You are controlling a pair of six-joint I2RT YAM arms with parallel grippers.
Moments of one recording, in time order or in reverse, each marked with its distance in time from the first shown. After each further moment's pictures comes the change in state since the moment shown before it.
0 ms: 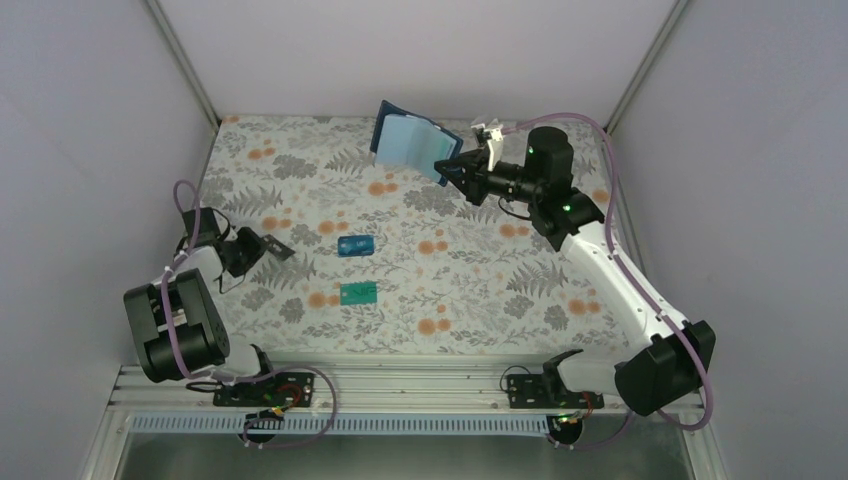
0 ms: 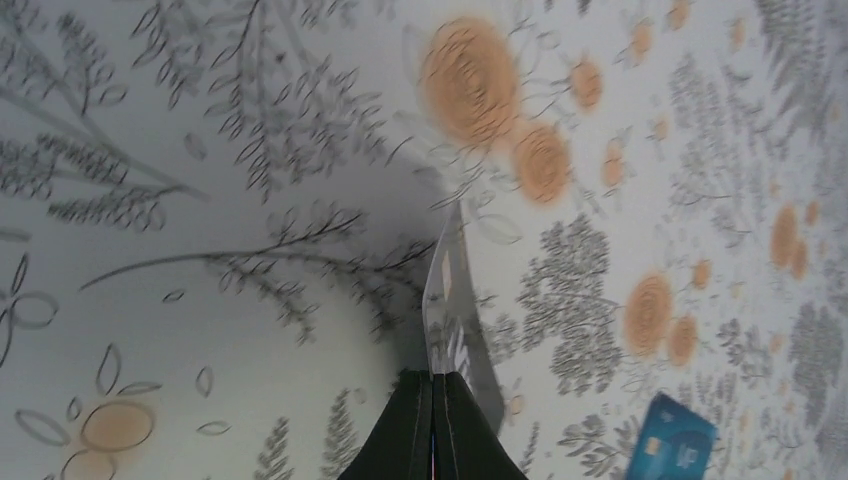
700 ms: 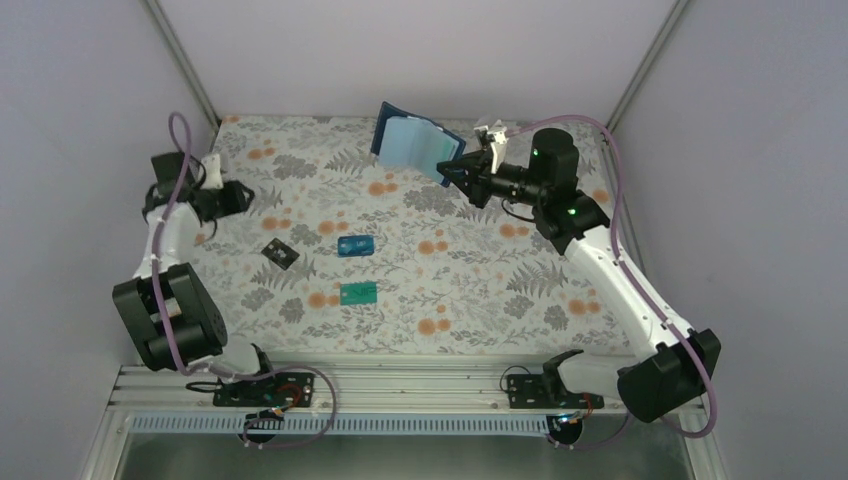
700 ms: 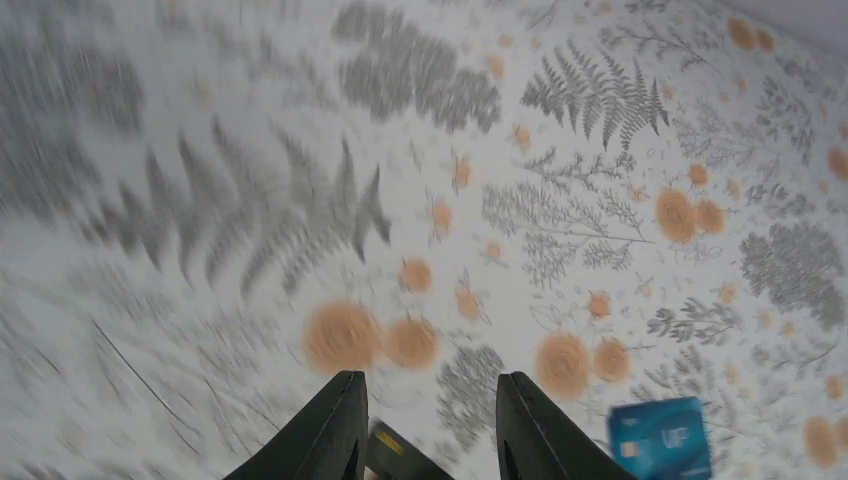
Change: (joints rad) left arm -0.001 0.020 0.333 -0.224 0.043 0.383; right arm -0.001 -0.031 0.000 -0.022 0.000 -0.027
